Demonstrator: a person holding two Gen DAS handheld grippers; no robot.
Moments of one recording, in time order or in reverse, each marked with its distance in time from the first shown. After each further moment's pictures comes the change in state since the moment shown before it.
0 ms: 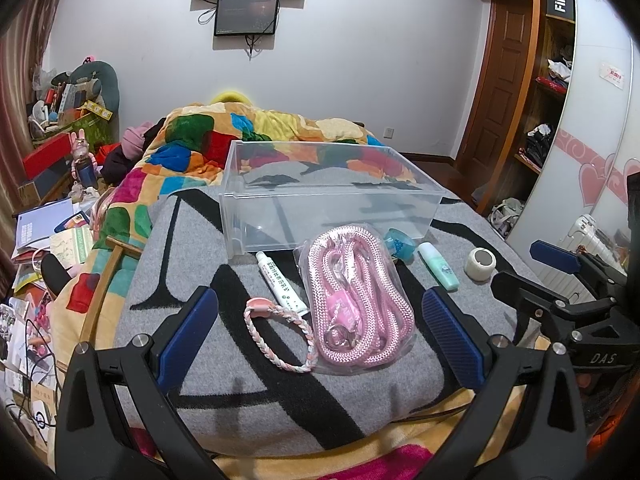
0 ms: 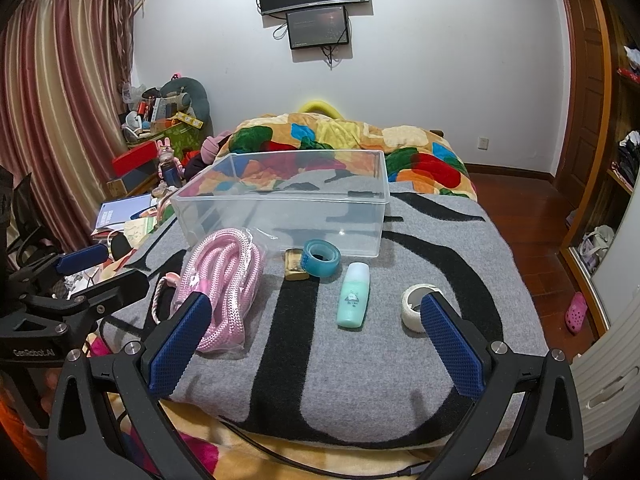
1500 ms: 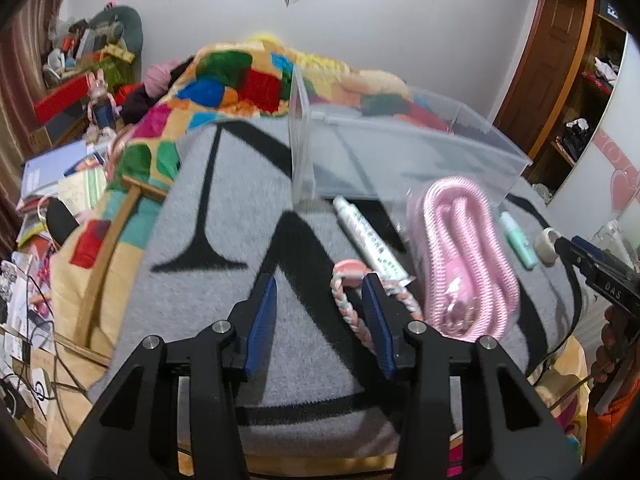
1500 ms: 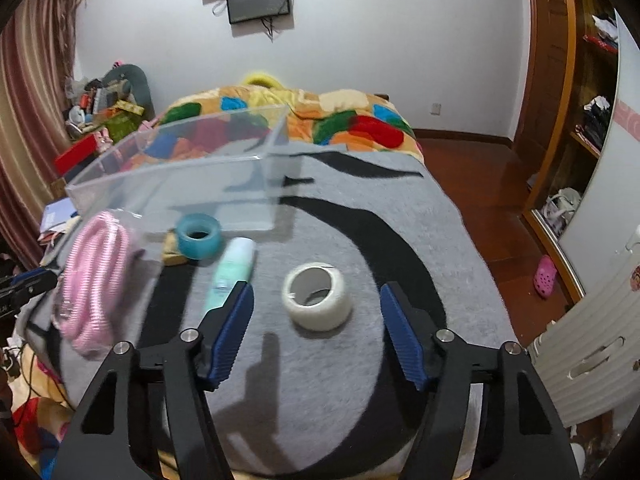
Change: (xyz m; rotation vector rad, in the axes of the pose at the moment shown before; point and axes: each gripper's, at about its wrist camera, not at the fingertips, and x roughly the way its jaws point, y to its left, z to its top) left arm 0.055 0.068 -0.016 -0.109 0.194 0.057; right arm 0.055 -0.074 -0.013 0.087 0.108 -0.166
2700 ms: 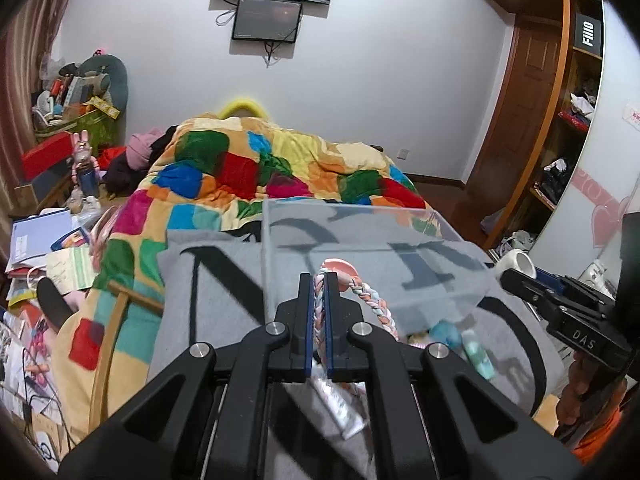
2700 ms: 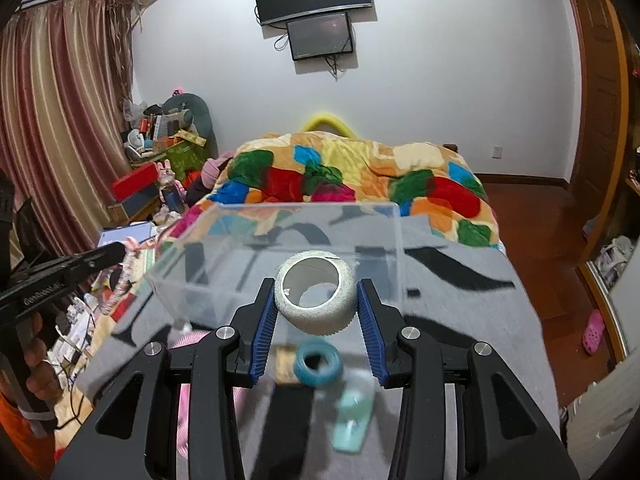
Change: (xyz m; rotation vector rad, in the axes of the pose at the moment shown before) left arm -0.028 -0.016 0.103 0.033 -0.212 -0.070; right arm -0.012 0.068 0.089 -0.056 -0.137 0.226
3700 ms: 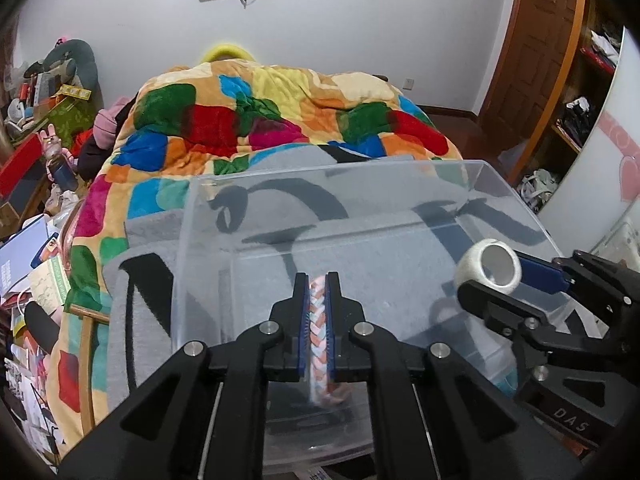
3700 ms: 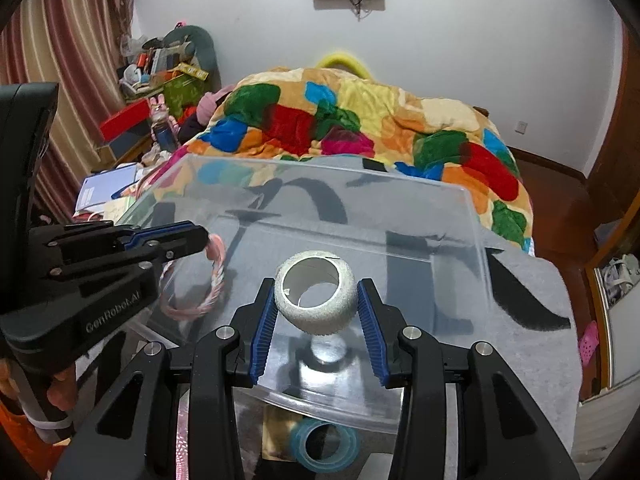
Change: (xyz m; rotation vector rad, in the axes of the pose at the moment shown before) left arm 0.135 -0.021 0.017 0.100 0.248 0.036; right arm 0.114 0.013 0.019 -0.100 0.238 -0.003
